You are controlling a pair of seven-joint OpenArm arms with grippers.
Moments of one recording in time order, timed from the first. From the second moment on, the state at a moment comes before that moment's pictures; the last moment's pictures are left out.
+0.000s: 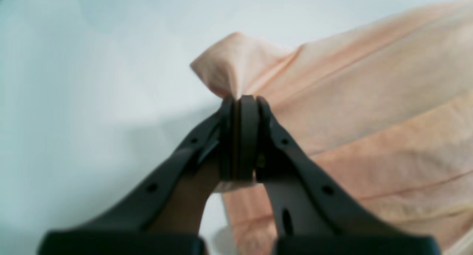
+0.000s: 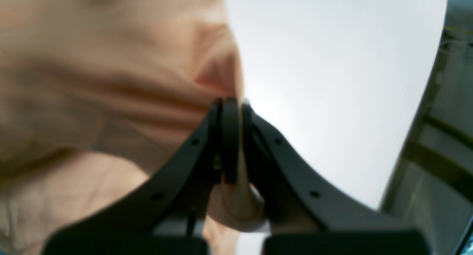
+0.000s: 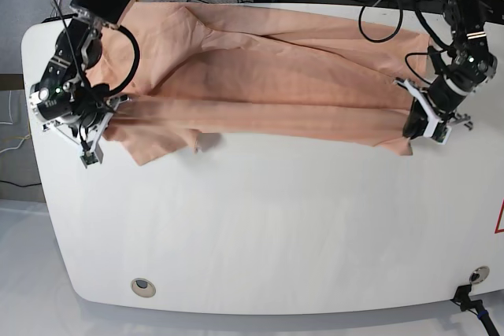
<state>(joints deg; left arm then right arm) 11.6 -21.3 -20.6 93.6 -12.0 -40.8 25.9 4.9 9.2 27.5 101.8 9.8 40.5 -80.4</state>
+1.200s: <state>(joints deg) 9.1 -20.9 -32.0 96.4 -11.3 -42.1 42.2 -9.6 10.7 27.4 107.6 18.4 40.4 -82.9</state>
